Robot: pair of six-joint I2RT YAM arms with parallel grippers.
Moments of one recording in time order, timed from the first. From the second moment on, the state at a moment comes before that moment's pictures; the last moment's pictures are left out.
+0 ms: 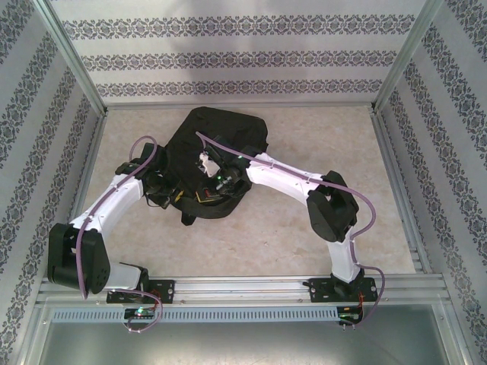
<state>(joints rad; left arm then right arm) -0.16 1.37 0.97 -0.82 0.23 -1.14 0.83 2.01 1.67 -0.74 -0.57 0.55</state>
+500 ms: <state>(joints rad) -0.17 1.37 1.00 -0.86 0.20 -1.07 0.83 1.89 1.52 -0.75 -0.58 0.49</state>
